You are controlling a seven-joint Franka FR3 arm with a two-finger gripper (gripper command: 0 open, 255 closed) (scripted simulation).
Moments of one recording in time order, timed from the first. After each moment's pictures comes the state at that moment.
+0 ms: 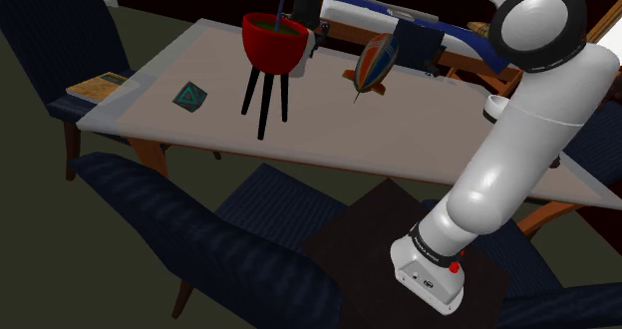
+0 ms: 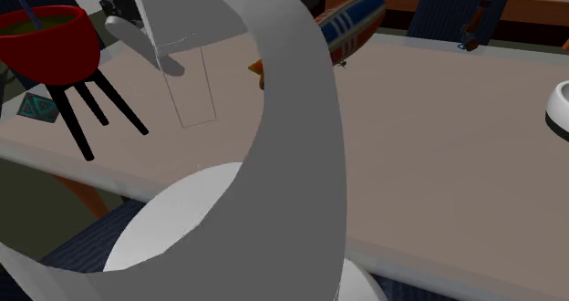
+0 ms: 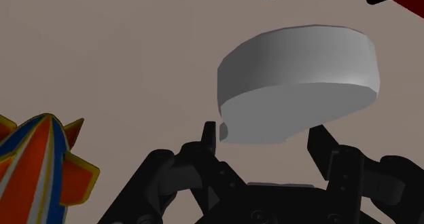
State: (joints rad) arm -0.03 0.16 0.13 -1.56 -0.04 1.71 0.74
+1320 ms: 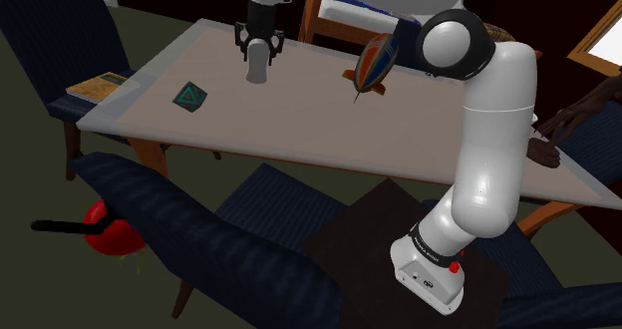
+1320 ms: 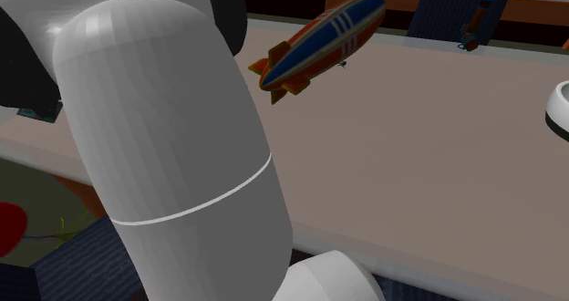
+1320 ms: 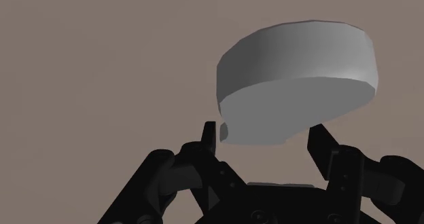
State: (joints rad) arm 0.09 0.53 0.17 -1.17 -0.10 1.68 0.87
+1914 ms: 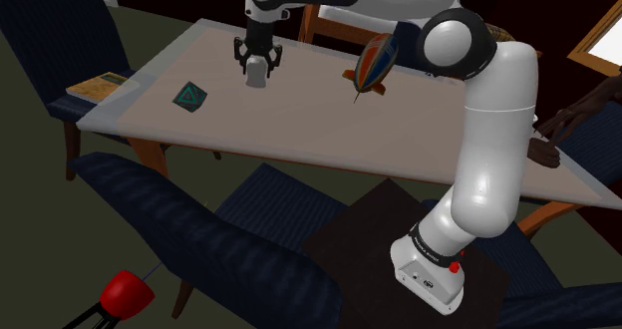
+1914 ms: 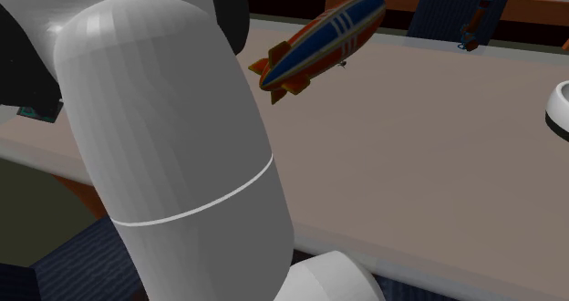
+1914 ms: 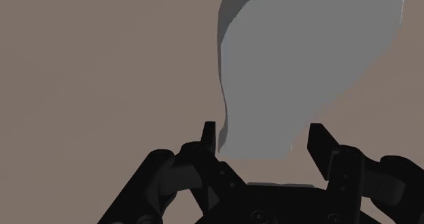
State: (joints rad) arm 0.08 0.52 0.16 -1.29 -0.10 1.80 0.88
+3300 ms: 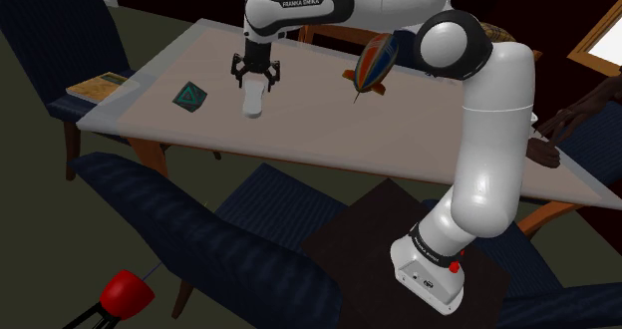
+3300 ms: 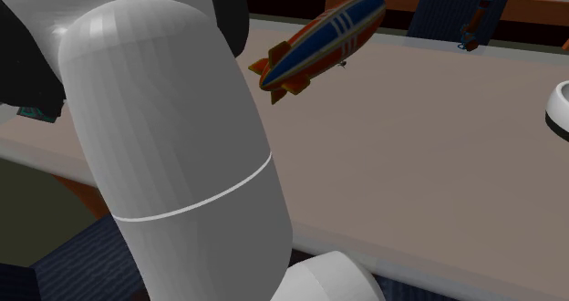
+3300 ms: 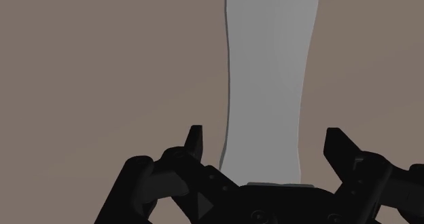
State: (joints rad) arm 0.08 0.54 0.16 -1.40 -0.11 1.92 0.89
